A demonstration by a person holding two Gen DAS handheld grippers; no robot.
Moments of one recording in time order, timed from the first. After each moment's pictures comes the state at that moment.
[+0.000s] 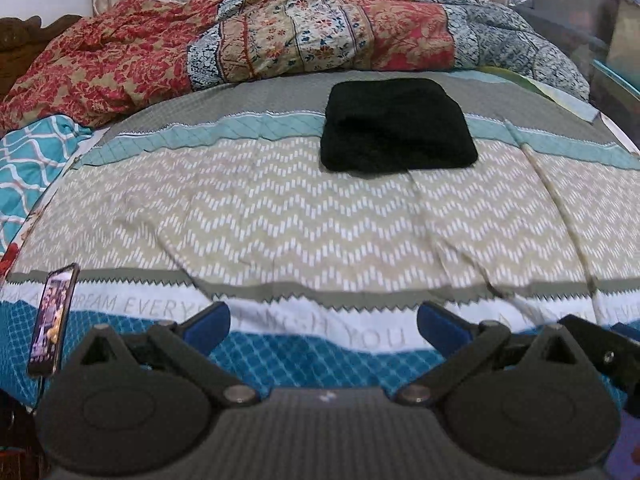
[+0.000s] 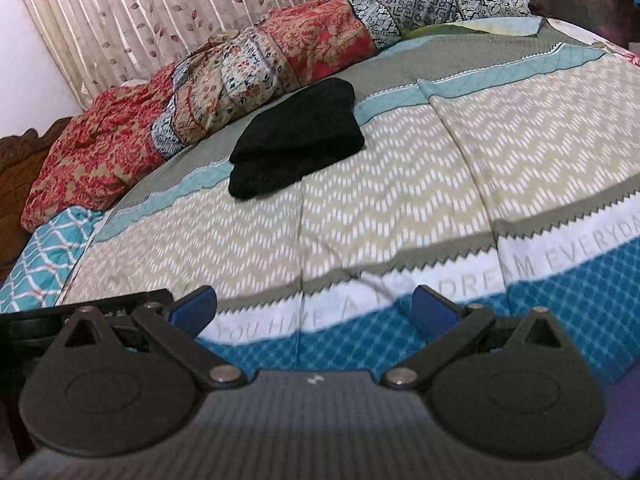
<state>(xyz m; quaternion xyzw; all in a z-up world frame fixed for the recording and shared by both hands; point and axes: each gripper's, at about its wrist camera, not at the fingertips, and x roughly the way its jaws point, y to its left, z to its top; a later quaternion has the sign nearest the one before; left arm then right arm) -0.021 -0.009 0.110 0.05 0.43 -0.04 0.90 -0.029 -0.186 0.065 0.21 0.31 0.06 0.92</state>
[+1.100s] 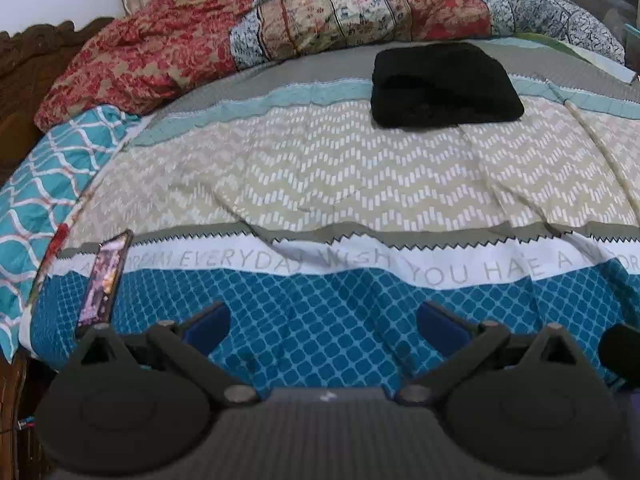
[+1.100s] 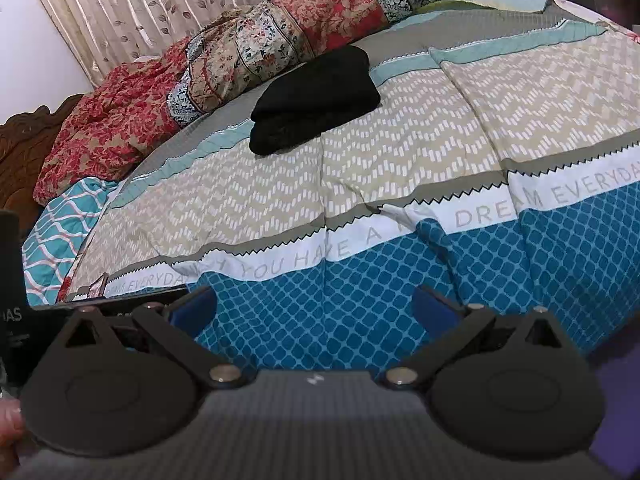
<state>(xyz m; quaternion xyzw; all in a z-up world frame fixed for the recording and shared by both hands) -0.048 0.008 0.084 0.10 0.45 0.03 0.89 -0.064 -0.155 0.050 0.22 0.34 0.07 0.91</state>
